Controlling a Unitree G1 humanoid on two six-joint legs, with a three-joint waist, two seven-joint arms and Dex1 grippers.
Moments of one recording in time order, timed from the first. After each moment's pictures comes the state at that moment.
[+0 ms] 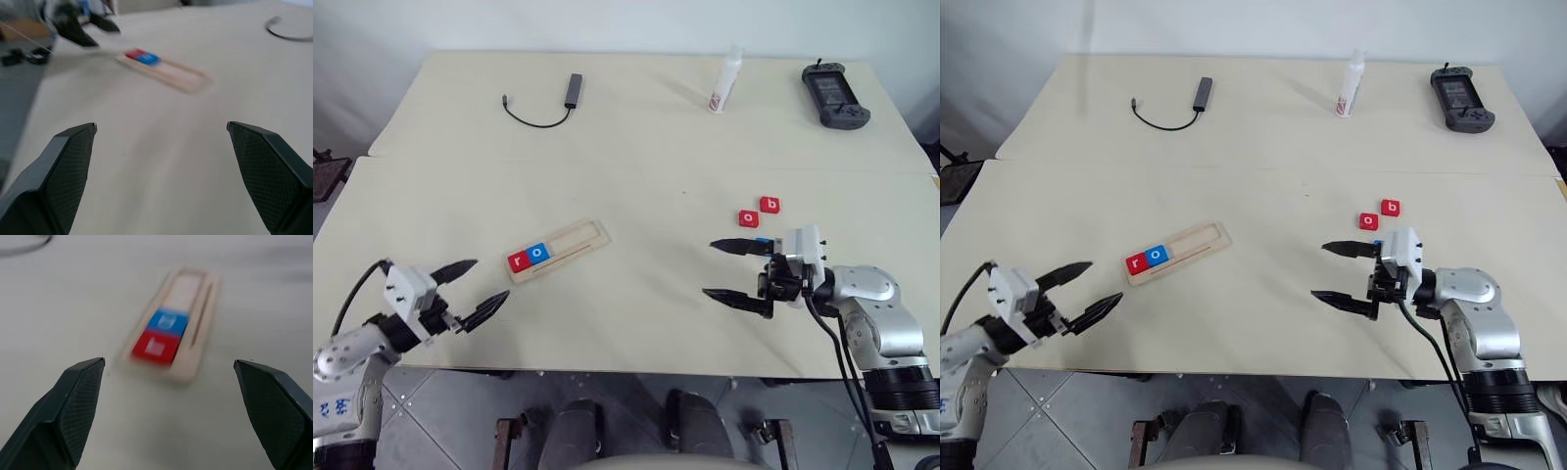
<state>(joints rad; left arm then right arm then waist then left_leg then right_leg) 0.16 0.64 0.42 0.05 -0.44 0.00 -0.89 -0.27 -0.63 -0.05 -0.05 0.55 0.15 1.26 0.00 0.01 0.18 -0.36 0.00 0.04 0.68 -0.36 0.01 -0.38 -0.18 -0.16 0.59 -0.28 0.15</state>
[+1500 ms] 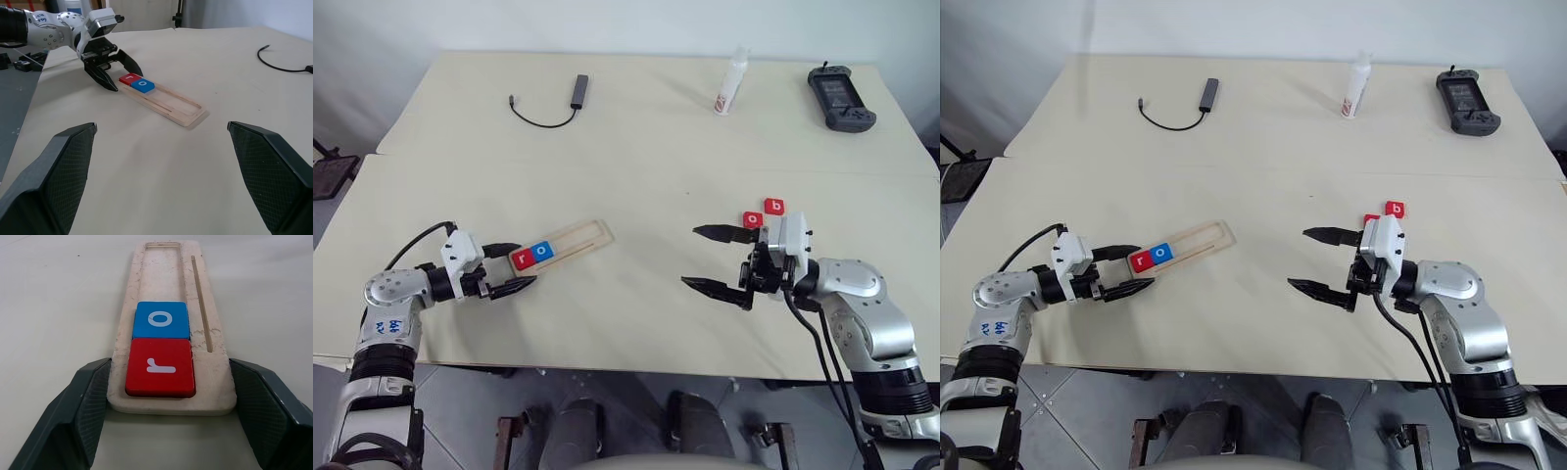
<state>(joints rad) -0.42 0.68 0.12 0.65 -0.27 -0.25 -1.18 -0.26 -0.61 -0.05 -0.18 0.53 0.20 1.11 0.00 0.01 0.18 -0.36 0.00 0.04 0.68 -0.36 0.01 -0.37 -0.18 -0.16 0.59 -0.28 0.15</state>
